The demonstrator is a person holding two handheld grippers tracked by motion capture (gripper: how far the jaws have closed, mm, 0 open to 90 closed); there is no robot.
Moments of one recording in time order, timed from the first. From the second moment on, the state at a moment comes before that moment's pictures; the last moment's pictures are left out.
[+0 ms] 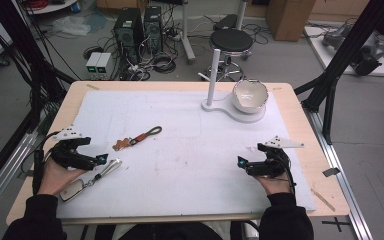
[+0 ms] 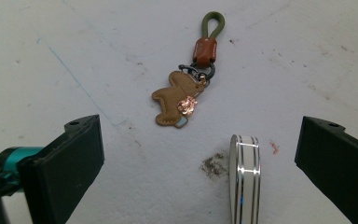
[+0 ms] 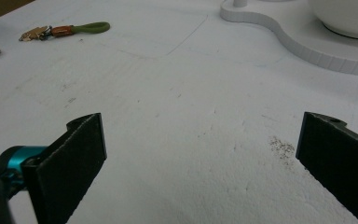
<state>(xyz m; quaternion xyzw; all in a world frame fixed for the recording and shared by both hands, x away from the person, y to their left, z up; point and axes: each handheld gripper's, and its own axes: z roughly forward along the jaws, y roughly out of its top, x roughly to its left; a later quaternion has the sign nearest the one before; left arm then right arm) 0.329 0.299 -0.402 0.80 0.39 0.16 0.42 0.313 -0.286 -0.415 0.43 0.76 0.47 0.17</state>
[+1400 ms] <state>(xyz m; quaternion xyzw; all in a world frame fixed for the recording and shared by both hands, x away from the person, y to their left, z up) 0.411 0.265 -0.366 0.85 0.36 0.13 0.37 0.314 -0.286 -0.416 0.43 0.76 0.46 0.17</state>
